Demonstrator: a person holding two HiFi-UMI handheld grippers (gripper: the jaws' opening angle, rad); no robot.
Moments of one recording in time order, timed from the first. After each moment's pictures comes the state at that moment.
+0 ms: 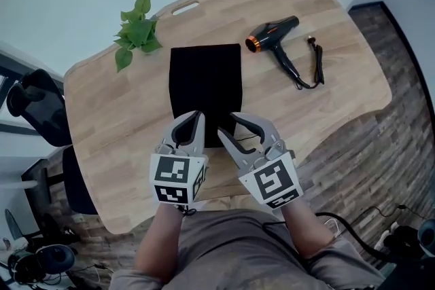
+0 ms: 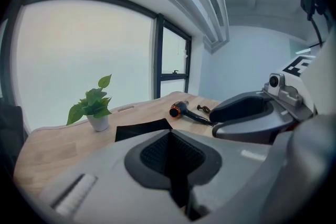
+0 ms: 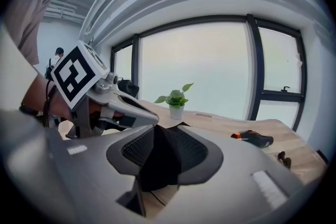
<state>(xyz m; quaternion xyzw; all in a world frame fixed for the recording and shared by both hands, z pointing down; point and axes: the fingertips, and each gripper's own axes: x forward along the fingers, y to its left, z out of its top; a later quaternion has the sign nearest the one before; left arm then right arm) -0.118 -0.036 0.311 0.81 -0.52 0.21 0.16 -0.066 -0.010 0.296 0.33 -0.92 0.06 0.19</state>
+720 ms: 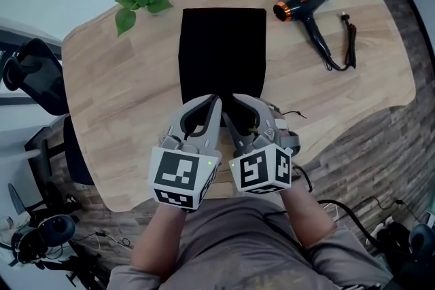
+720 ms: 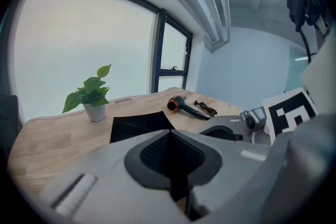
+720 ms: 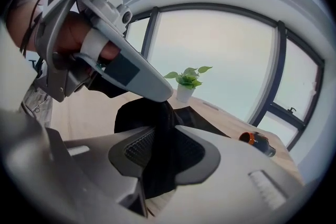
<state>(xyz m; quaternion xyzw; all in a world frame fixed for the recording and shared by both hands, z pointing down) -0.119 -0.028 0.329 0.82 -0.50 0.21 0.20 -0.103 -0.015 0.379 0.31 -0.90 -0.04 0.32</state>
